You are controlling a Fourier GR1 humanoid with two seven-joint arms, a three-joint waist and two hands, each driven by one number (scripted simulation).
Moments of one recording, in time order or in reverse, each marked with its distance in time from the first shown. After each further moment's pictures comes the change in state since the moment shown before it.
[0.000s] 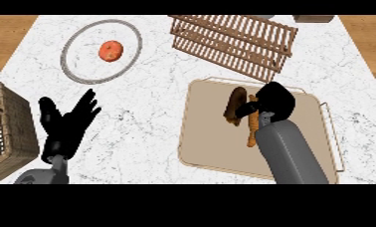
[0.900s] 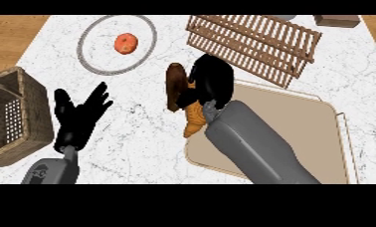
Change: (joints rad) left arm -0.068 -0.035 -0.018 0.035 -0.033 -0.034 -0.001; right arm -0.326 0.001 0.436 -0.029 -0.332 -0.228 0.002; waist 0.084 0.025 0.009
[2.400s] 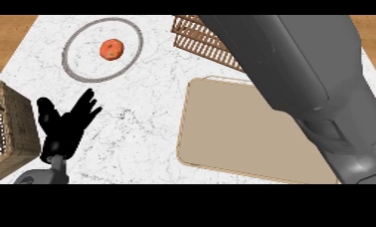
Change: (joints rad) left arm 0.071 0.013 0.051 -0.043 0.006 0.008 0.002; right arm -0.793 -0.104 -0.394 0.214 0.173 0.096 0.098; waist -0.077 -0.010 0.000
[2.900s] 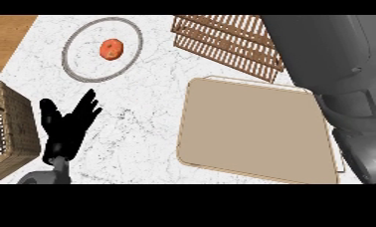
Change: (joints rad) left arm 0.011 -0.017 -0.005 -0.022 -0.021 0.013 0.009; right arm -0.036 -0.065 -0.123 0.156 -0.042 0.059 -0.102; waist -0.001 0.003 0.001
